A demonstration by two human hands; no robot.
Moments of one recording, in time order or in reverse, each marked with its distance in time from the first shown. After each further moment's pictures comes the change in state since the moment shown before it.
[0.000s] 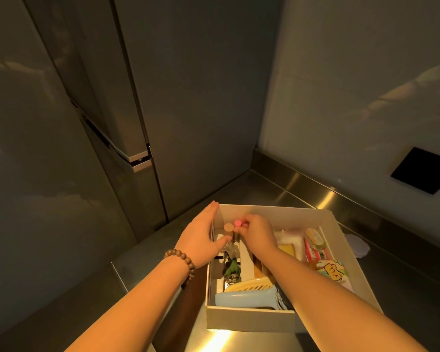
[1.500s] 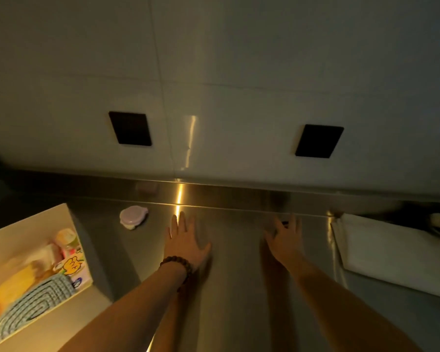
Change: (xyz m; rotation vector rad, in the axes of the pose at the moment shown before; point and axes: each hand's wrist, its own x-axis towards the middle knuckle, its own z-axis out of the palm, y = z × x) left_hand -0.049 0.307 0.359 0.462 -0.391 0.400; right_hand -0.268 0.427 -0.300 -0.421 0.401 0.735
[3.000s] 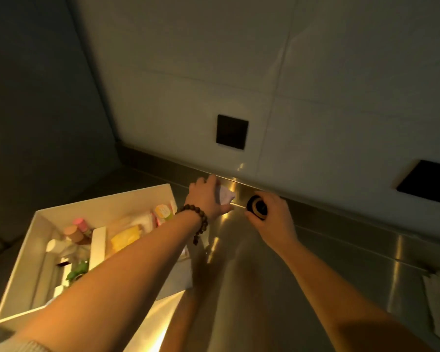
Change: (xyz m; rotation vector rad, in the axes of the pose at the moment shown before) left_hand -0.004 -0.107 -0.146 -0.375 0.210 -0.131; right_hand -0.043 -0.222 -0.042 0.490 0.120 -0.591
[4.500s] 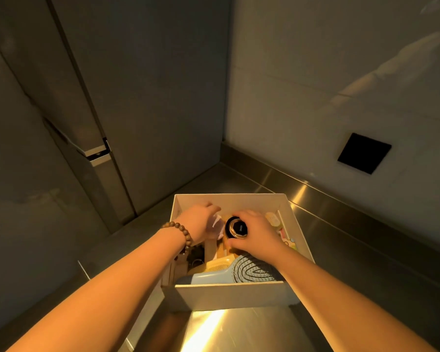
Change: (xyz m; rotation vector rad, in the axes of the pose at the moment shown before) left_hand -0.096 -0.228 -0.133 0.240 -0.104 -0.077; right_hand -0.009 -0.203 0.180 -0.029 -0.569 -0.347
